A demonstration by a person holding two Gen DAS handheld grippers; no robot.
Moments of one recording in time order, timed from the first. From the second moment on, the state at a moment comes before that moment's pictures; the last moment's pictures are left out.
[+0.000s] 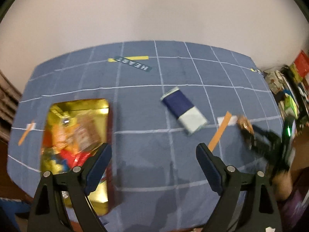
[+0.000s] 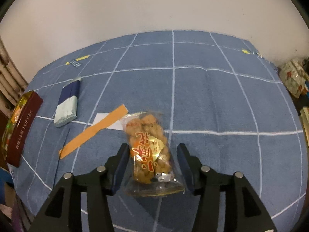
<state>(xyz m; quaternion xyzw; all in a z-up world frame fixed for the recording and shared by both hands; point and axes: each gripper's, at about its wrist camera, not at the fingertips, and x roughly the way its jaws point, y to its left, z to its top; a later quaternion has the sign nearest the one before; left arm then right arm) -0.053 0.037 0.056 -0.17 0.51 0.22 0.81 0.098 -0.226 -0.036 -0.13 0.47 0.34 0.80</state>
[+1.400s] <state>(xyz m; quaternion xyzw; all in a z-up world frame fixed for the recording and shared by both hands) -0.006 -0.018 -0.050 -0.19 0.55 0.23 0.78 0.103 -0.240 -0.044 -0.06 0.44 0.37 0.82</state>
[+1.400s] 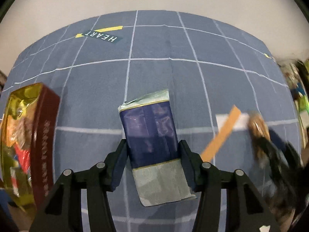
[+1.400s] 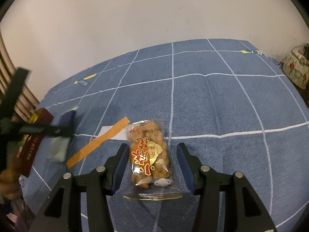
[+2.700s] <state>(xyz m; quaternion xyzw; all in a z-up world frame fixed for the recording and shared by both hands) -0.219 0.115 0.039 -0.24 0.48 0.32 0.78 0.076 -0.212 -0.045 -0.07 0.44 0.29 0.85</state>
